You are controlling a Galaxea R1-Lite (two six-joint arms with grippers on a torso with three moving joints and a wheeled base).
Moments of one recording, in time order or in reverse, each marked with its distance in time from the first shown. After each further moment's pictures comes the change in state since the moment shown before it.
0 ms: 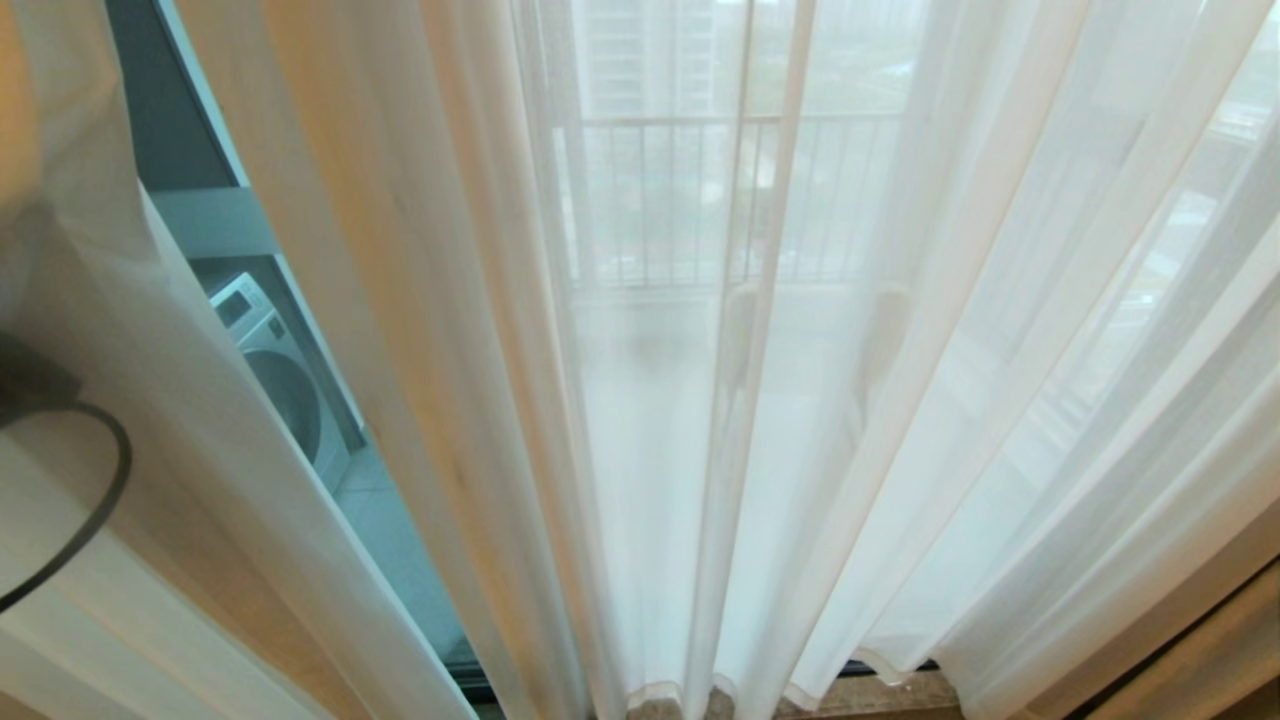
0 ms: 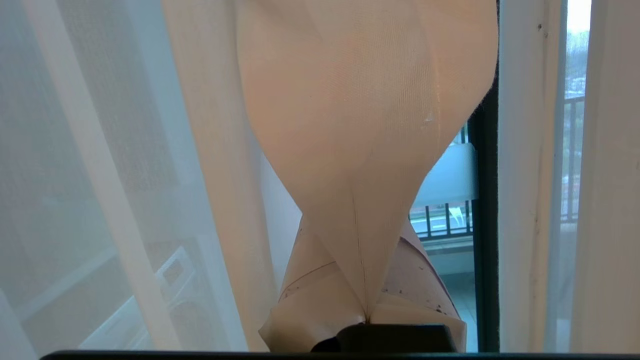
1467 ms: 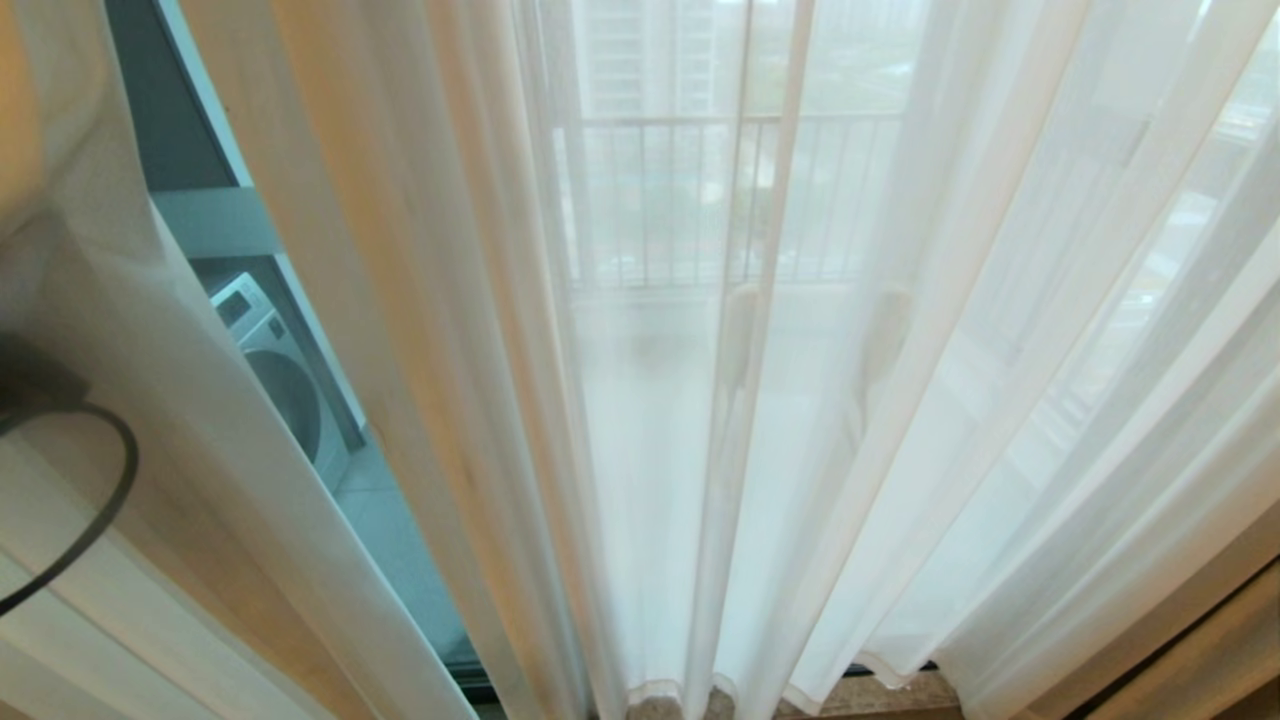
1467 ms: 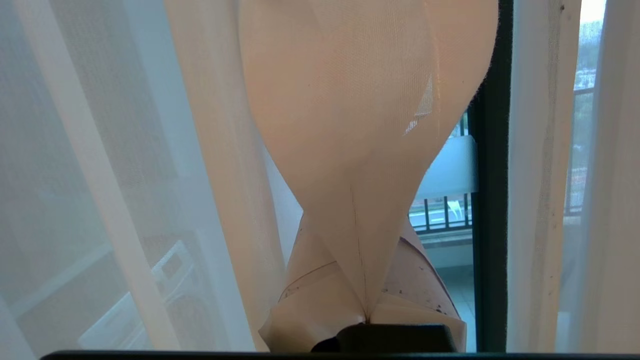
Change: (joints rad) left arm -0.002 0.006 -0.003 0.017 0.001 0.000; right arm 0.000 0.000 0.000 0.000 0.000 0.000
